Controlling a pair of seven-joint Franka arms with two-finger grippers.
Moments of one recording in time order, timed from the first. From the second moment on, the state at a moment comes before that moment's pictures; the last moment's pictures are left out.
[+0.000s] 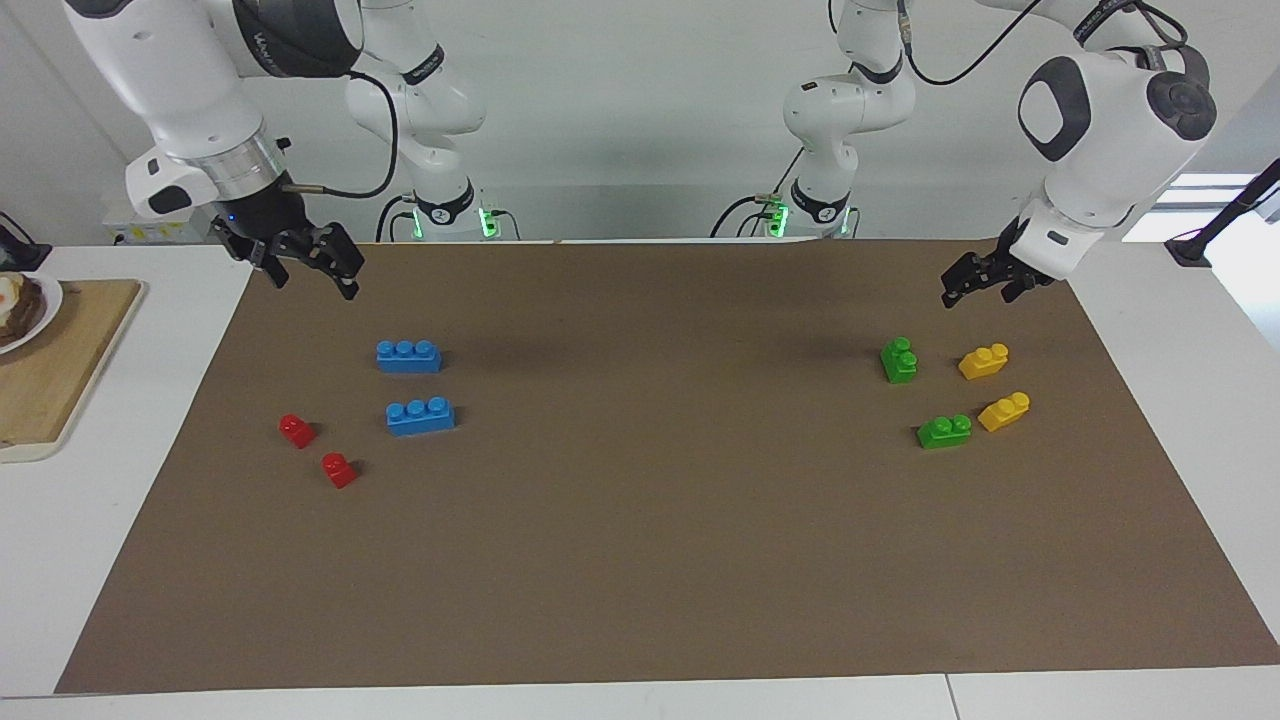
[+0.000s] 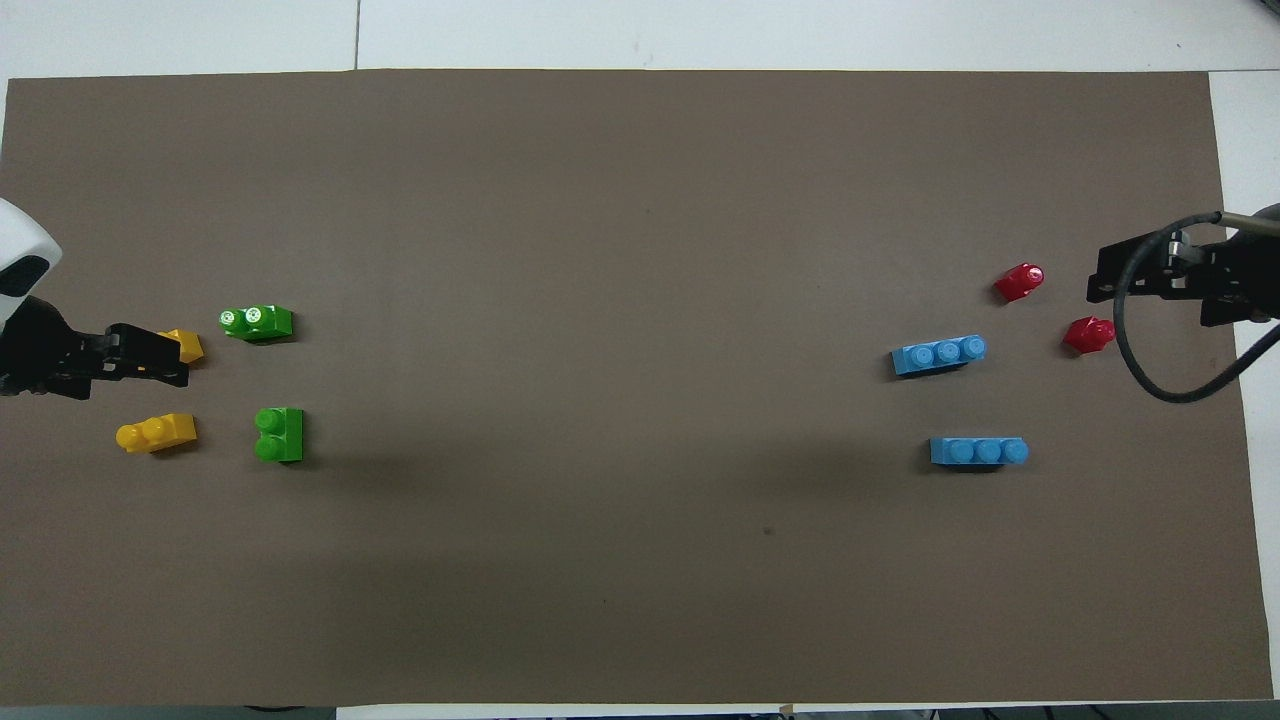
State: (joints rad) left arm 0.12 -0.05 -0.08 -1.85 -0.04 1.66 0.01; right arm -0.07 -0.04 0.07 -1.64 0.04 1.61 0.20
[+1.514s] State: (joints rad) left arm 0.05 0.03 -0.08 -1.63 -0.03 1.56 0.01; right arm -0.05 -0.03 0.07 -1.65 -0.01 1.61 0.14
